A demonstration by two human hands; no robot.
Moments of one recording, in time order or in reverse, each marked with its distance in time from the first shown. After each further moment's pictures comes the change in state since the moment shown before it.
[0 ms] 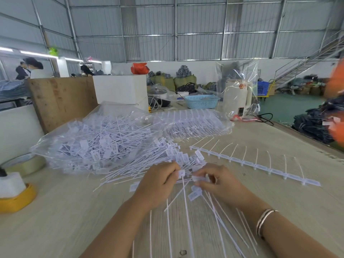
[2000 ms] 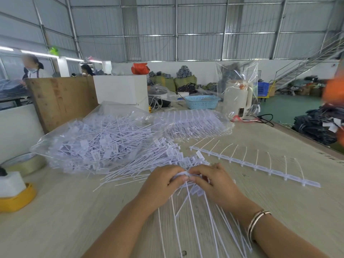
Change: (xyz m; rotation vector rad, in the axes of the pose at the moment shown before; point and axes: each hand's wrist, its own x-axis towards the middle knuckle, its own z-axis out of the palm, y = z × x) left_hand 0.001 0.006 0.004 -0.005 -0.025 0.014; right_hand 0.003 -0.008 0.017 -0.208 0.097 -0.045
